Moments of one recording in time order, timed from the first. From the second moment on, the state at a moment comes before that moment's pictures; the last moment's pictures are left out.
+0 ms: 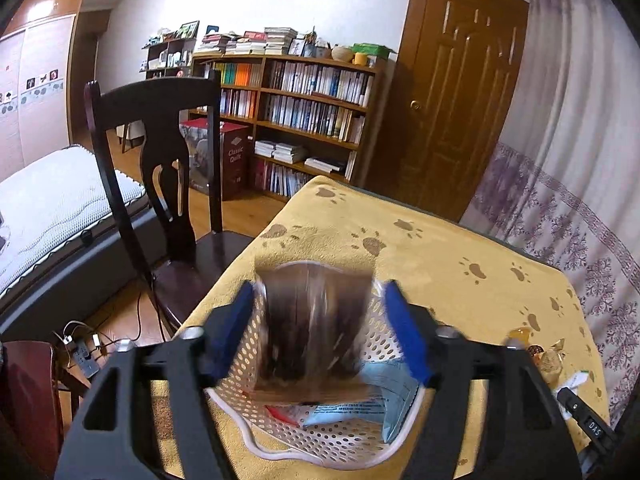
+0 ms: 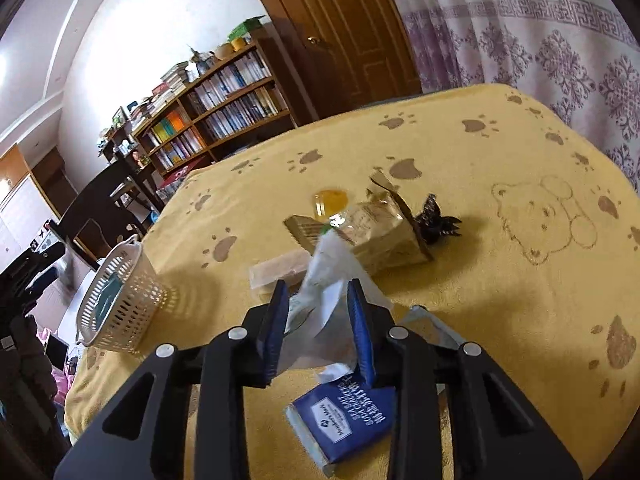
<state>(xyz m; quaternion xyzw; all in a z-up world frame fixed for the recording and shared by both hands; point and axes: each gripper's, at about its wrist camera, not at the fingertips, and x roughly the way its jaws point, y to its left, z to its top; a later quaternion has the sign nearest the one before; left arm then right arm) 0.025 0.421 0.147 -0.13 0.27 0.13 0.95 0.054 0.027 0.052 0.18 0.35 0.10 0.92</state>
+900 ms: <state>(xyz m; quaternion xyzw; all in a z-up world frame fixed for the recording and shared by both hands) 0.021 0.420 0.149 -0.14 0.26 0.12 0.95 0.087 0.071 0.015 0.12 0.42 0.13 0.89</state>
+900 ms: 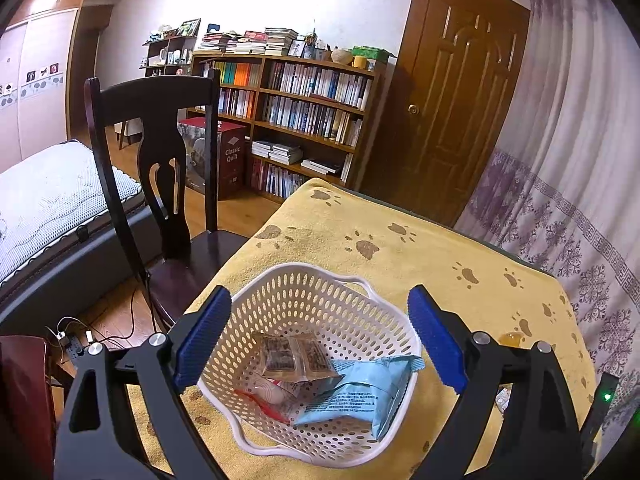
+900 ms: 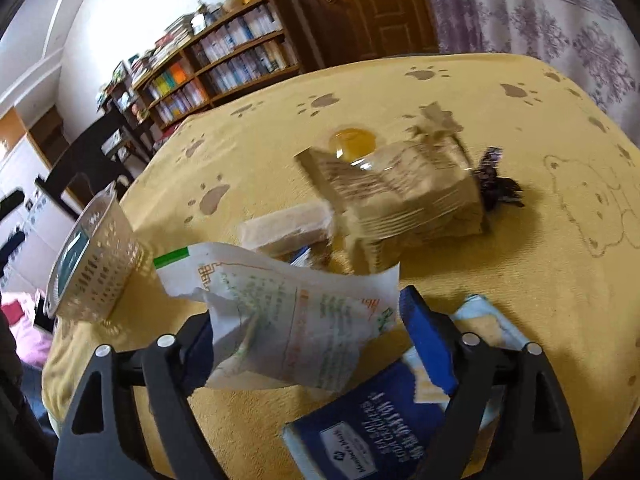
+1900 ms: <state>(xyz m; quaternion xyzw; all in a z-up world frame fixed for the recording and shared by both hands) -0.003 0.455 0.172 -0.17 0.21 0.13 0.96 0.073 0.179 0.102 0.08 0.34 0.21 0.91</state>
